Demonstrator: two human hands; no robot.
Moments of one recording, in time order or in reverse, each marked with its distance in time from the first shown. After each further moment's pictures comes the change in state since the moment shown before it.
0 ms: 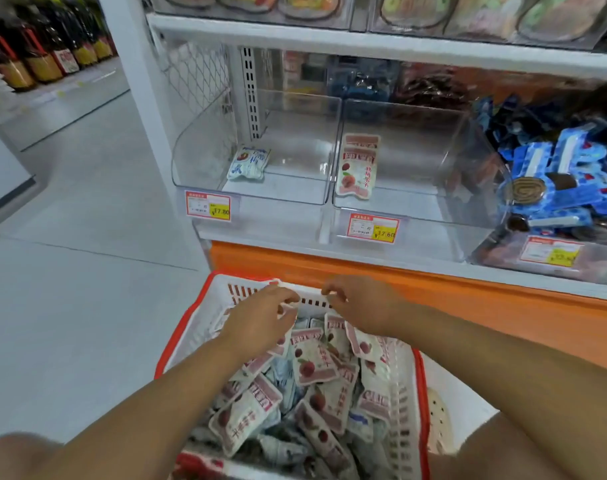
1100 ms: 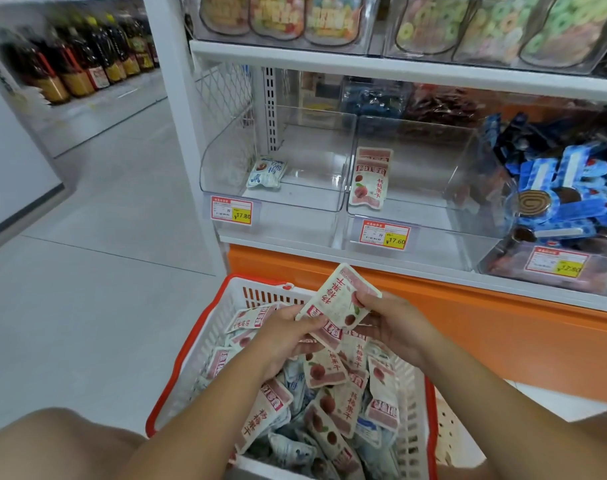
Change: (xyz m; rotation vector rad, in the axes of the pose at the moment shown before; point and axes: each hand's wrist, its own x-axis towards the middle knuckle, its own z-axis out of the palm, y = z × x) left_hand -0.025 0.021 0.016 -1.204 -0.192 -0.415; right_hand -0.026 0.015 0.026 1.531 0.008 0.251
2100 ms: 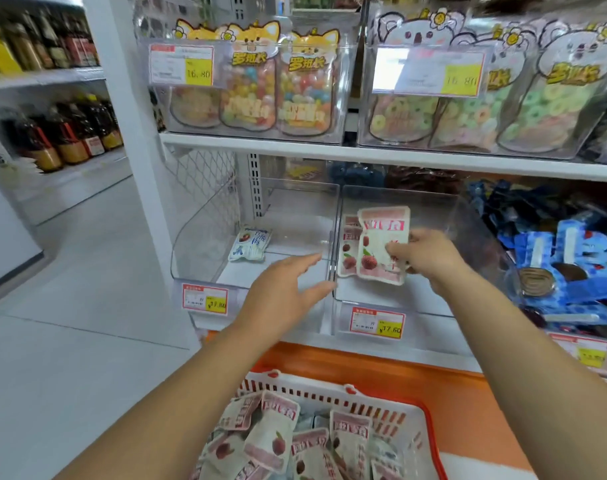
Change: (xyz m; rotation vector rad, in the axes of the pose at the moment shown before) left_hand 0.034 0.172 0.023 0.966 0.345 0.718; right_hand 0.072 -0.197 -0.022 -0.597 0.501 -0.379
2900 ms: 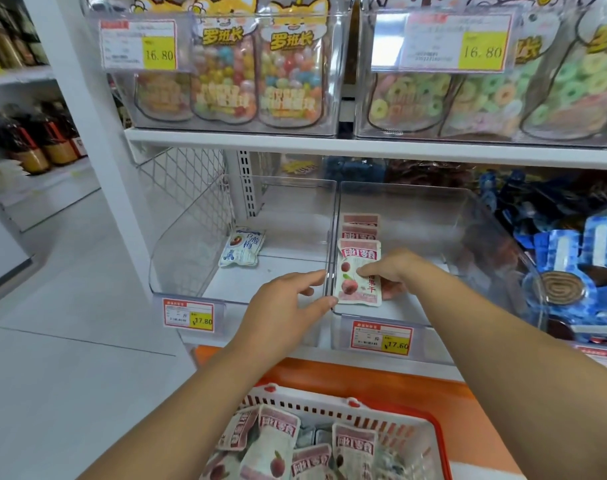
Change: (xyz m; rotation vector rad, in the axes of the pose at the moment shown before) left_hand 0.015 -0.012 0.021 -0.024 -0.045 -0.045; right_hand 0.070 0.032 0.048 -0.233 -0.248 0.336
